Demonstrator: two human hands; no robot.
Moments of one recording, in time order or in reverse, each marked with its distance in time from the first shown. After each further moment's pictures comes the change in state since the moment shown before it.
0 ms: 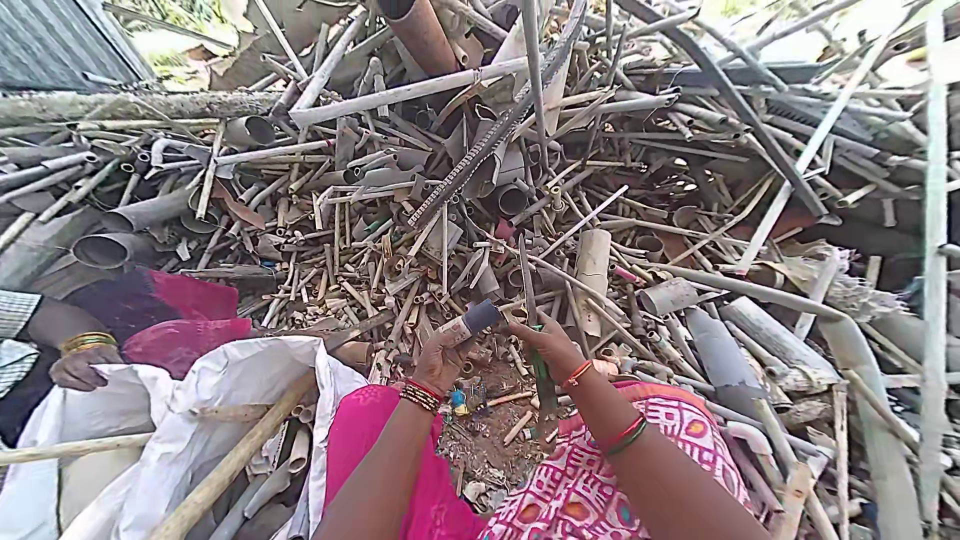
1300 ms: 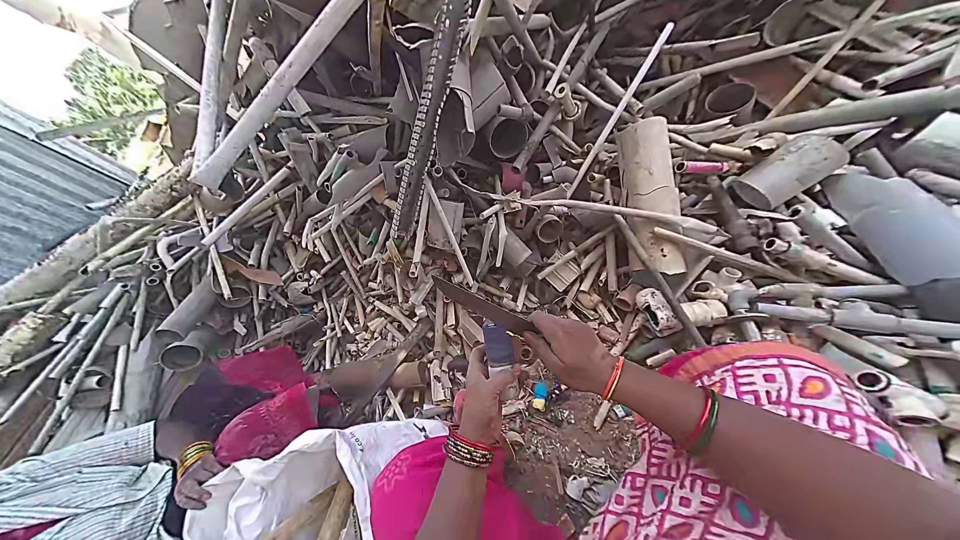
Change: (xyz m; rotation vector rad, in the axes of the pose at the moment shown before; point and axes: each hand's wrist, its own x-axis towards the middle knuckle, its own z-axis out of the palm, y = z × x) left_hand 0.059 -0.018 -0.005 0.692 -0.042 -0.004; right_hand 0.092 0.040 -0.007 -0.770 -0.161 -0.481
